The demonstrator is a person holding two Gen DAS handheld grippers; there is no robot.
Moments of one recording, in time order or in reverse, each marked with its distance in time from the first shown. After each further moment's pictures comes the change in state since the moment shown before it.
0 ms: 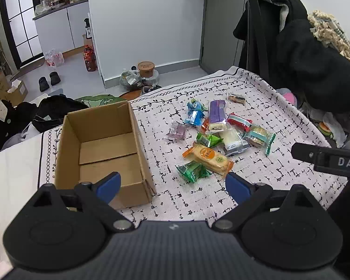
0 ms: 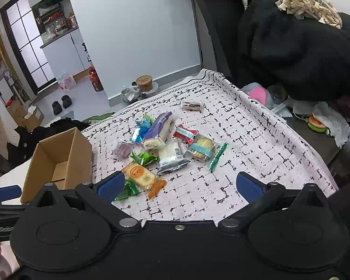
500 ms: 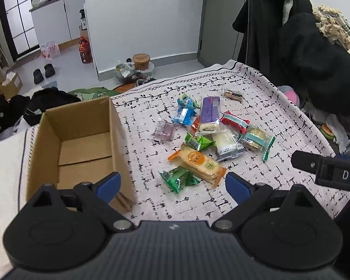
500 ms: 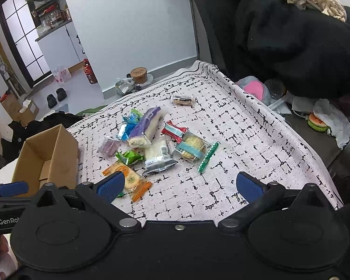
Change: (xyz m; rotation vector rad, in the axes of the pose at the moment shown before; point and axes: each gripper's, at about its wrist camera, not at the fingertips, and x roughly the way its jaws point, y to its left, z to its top) left arm 0.041 -0.021 0.014 -0.031 0.039 -0.016; right arm 0.030 -0.020 0.010 0.011 0.058 -0.010
